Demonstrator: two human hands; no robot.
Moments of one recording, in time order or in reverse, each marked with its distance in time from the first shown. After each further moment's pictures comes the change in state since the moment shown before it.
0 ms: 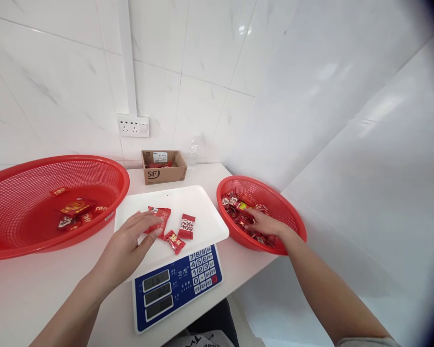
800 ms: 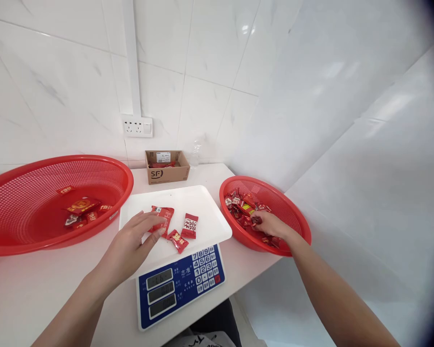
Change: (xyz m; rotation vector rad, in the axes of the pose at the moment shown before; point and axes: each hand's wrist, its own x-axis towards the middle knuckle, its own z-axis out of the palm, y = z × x) left_hand 0.000 -0.005 -0.002 0.157 -0.026 0.125; right_hand 0.003 0.009 0.004 0.101 0.159 -0.049
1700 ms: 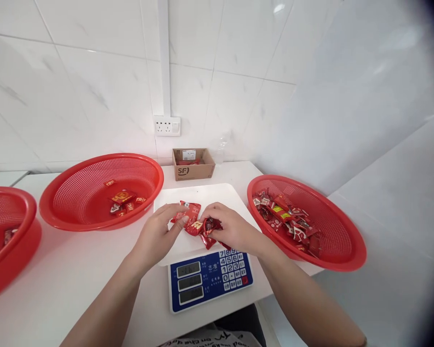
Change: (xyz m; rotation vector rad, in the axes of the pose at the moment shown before) left_hand 0.000 0.010 -0.012 -0.060 0.090 -0.107; right_hand -0.032 -0.196 0.046 0.434 -0.104 -0.739
